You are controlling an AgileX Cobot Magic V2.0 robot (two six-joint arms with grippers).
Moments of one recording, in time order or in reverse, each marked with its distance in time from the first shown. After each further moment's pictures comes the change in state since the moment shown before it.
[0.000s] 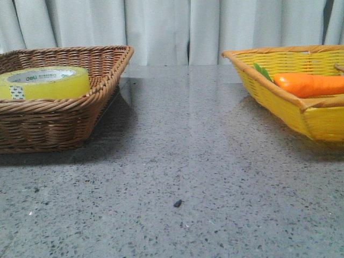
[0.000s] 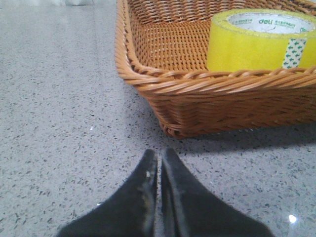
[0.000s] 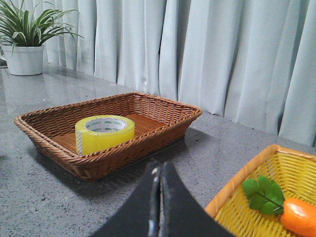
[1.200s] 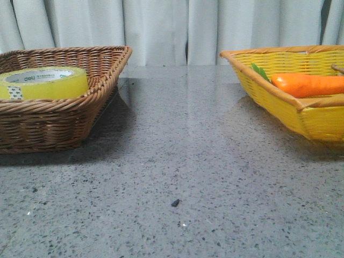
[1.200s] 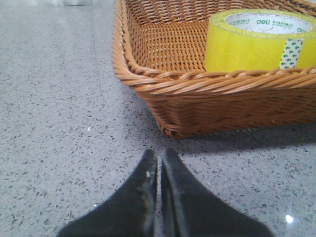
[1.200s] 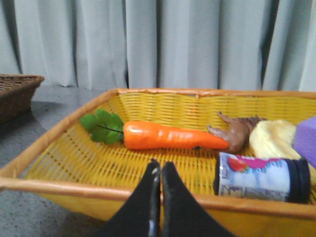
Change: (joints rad) left arm 0.000 0.000 0.000 0.000 0.000 0.000; right arm -0.548 -0.210 0.254 -0.002 -0.012 0.070
